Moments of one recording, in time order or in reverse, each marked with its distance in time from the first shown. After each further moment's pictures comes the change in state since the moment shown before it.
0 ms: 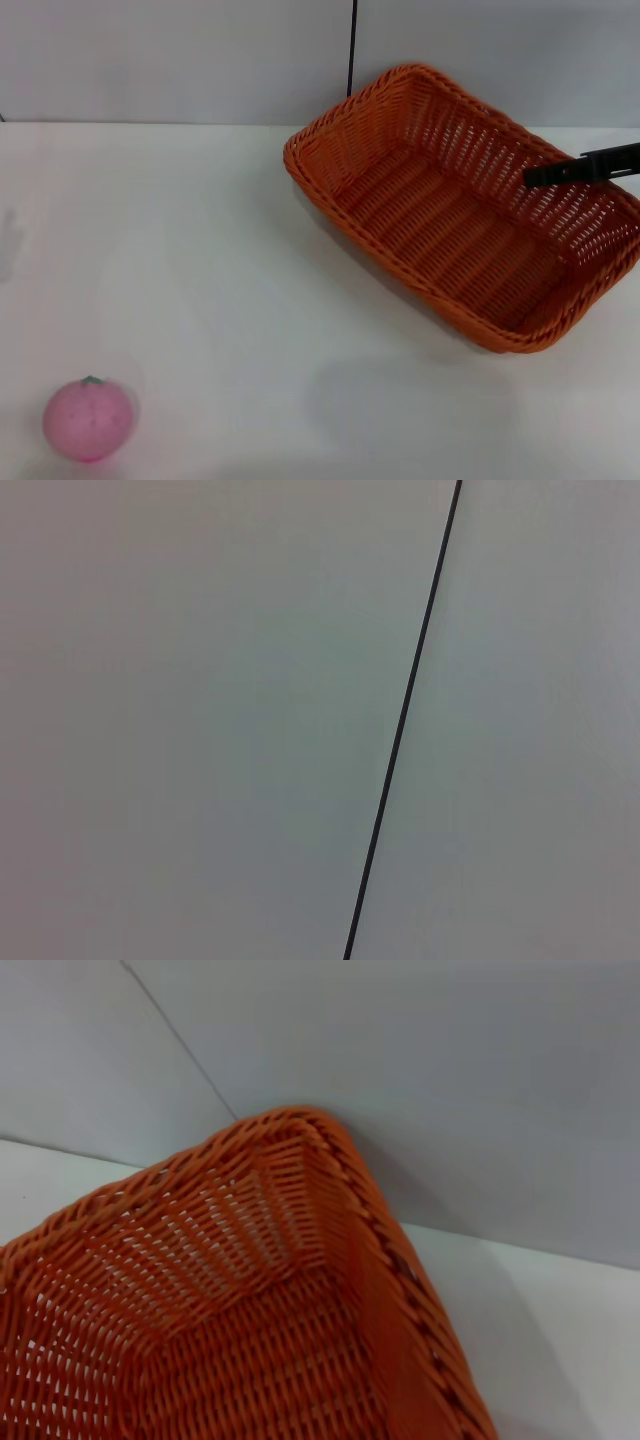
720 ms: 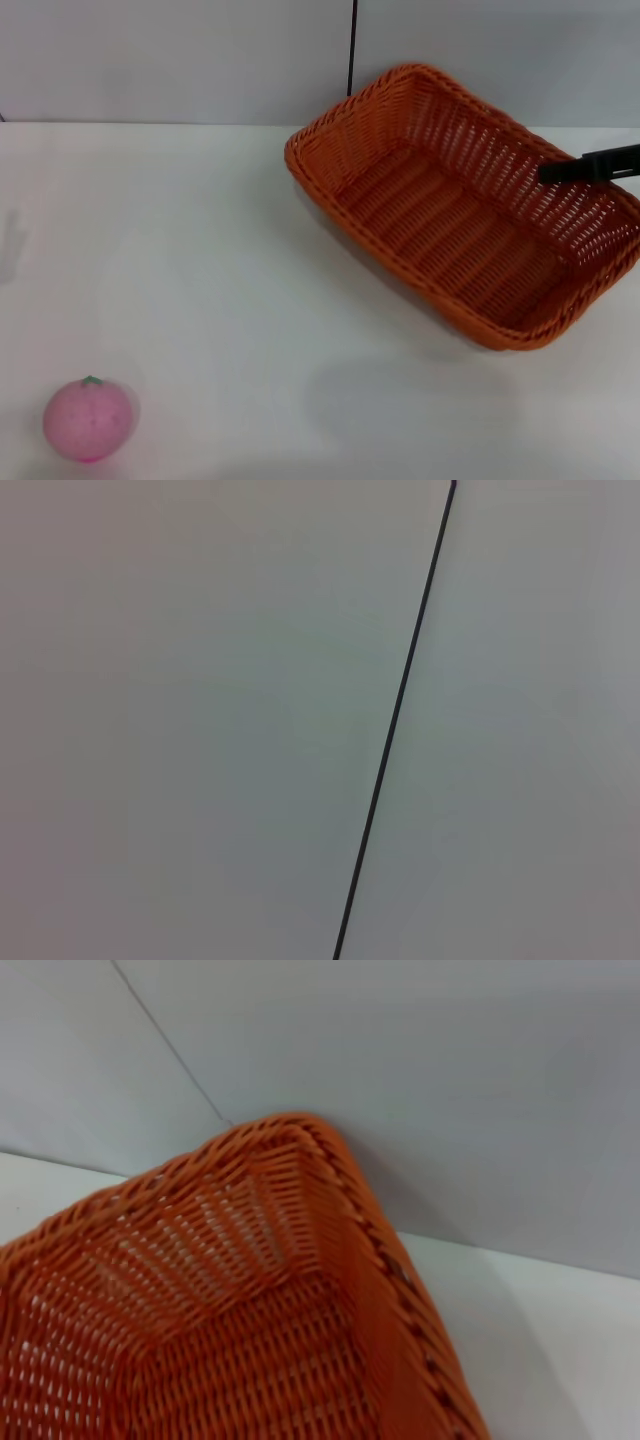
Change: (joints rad) left arm 0.009 -0.001 0.002 -0.012 0.000 -0.012 -0.001; right arm -0.019 0.003 0.001 0.000 0.024 0.019 -0.023
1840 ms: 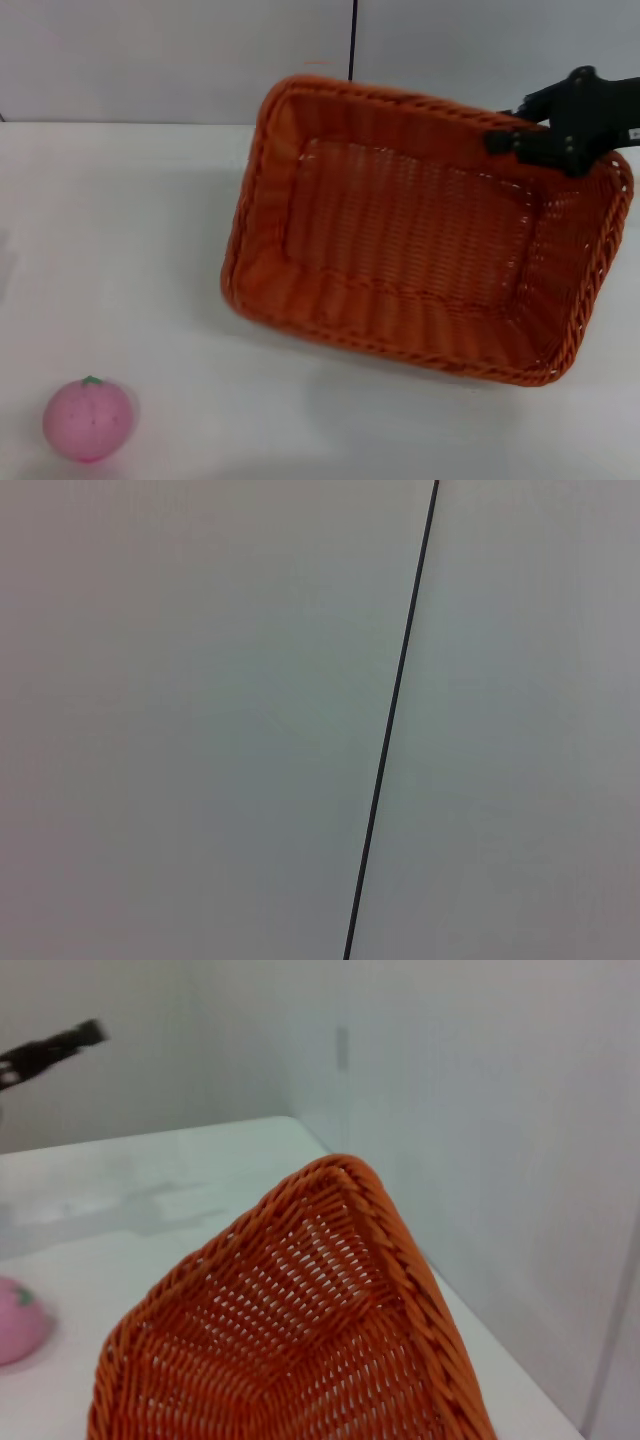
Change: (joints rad) left arm 0.047 0.001 0.029 0.003 0.000 -0.061 0.038; right arm 0.022 0.015 -0.004 -0.140 0.212 -0.332 -0.651
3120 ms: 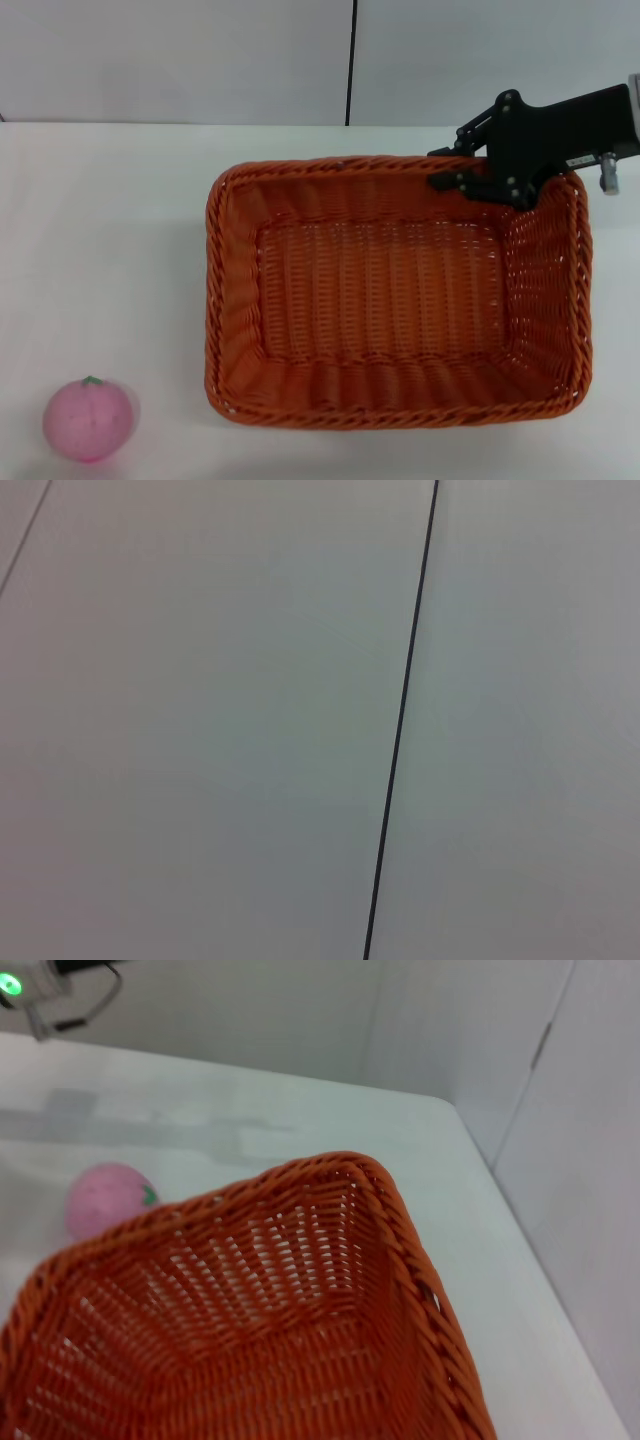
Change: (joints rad) left arm 0.134 0.000 0.021 0.007 0.000 -0.182 -0.009; right arm 0.060 0.005 -0.168 0.102 0.027 0.062 -0.261
